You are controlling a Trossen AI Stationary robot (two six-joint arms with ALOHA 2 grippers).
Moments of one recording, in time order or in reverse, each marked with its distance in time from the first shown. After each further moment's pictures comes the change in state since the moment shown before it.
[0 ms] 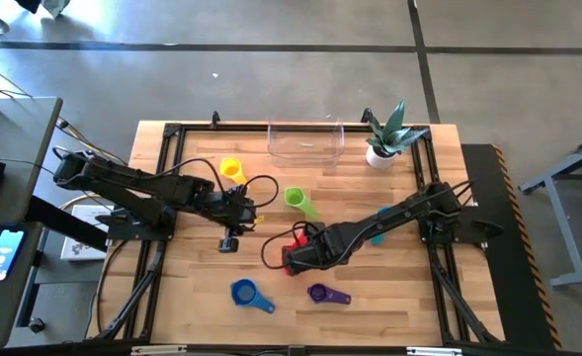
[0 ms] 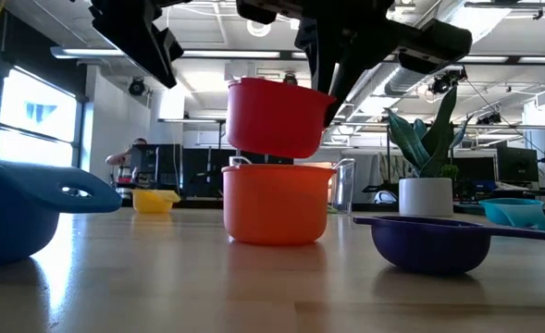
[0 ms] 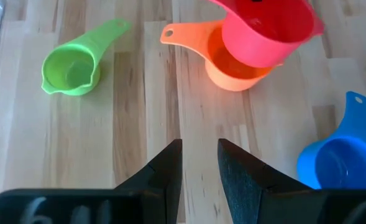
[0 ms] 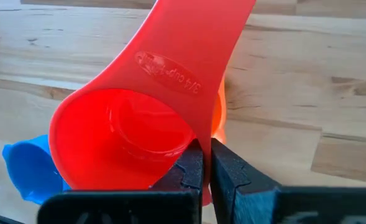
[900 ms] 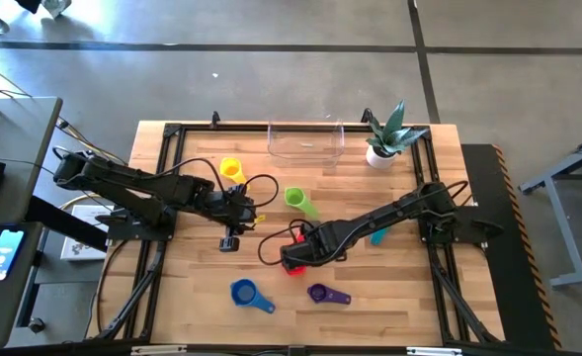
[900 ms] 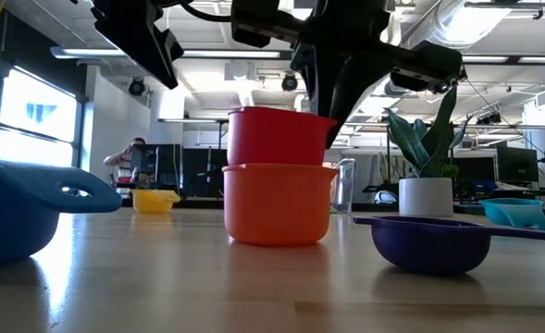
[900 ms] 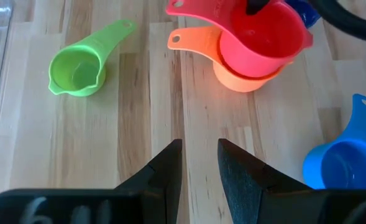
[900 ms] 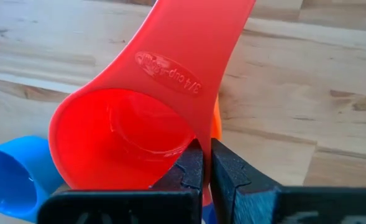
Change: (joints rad) left arm 0.000 0.000 0.000 0.002 -0.014 0.000; right arm -0.026 0.034 -0.005 0.003 -0.059 -0.069
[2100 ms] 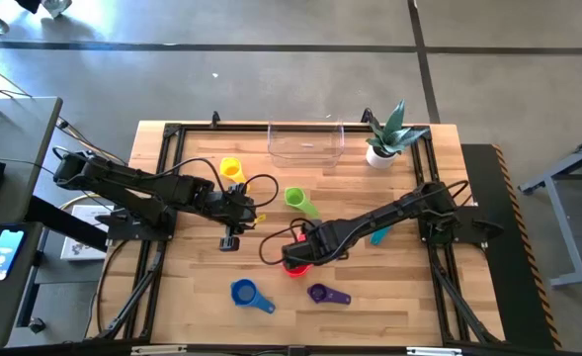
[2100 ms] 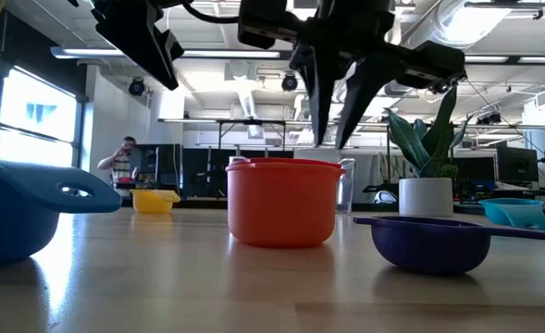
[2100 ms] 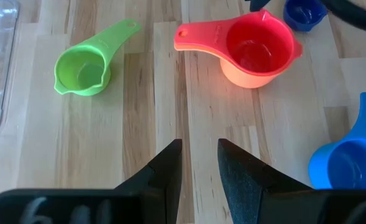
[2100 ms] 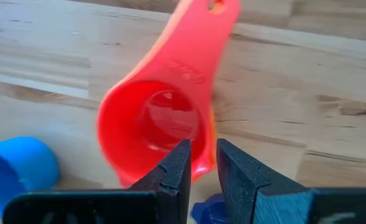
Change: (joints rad) left arm 0.000 0.000 0.000 -0.005 -0.016 0.009; right arm -0.001 -0.006 0.000 -0.036 0.014 -0.017
